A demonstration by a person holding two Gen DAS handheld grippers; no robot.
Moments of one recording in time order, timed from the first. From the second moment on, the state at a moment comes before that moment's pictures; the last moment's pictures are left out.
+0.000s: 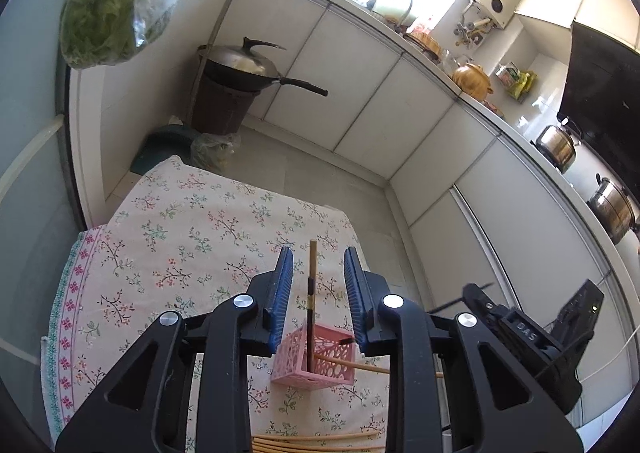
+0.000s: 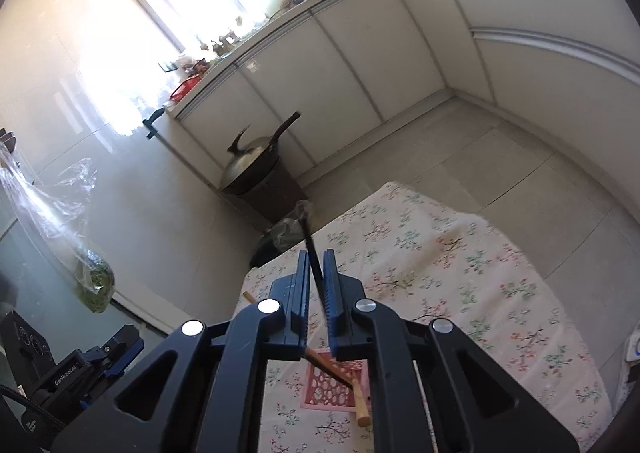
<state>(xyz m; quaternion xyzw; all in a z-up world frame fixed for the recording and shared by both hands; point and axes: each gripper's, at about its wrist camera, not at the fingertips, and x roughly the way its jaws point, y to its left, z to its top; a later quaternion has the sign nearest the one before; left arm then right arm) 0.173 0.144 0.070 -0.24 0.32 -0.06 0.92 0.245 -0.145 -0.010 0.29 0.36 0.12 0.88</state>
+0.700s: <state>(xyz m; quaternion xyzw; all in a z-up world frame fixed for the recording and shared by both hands) 0.132 0.077 0.077 -0.08 0.29 -0.04 0.95 0.159 -0.128 0.025 0.10 0.37 0.10 0.92</state>
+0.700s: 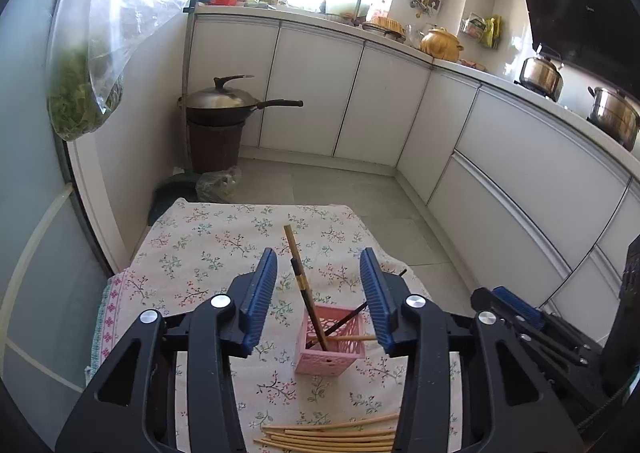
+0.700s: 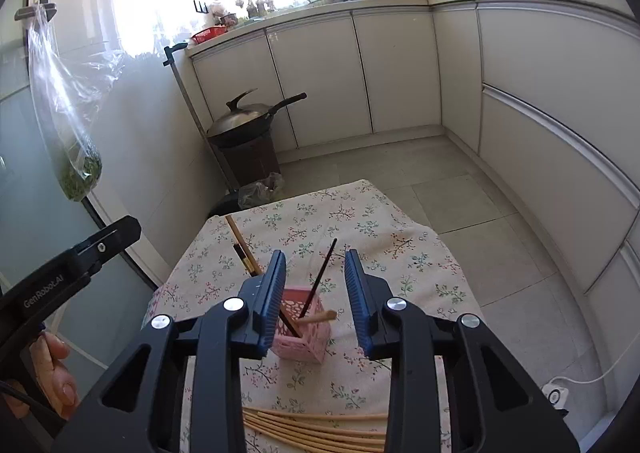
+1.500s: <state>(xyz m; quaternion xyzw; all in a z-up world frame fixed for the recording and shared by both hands) 0.099 0.045 0.019 0.01 0.36 -0.06 0.93 0.075 -0.178 -0.008 0.10 0.39 0.03 0.91</state>
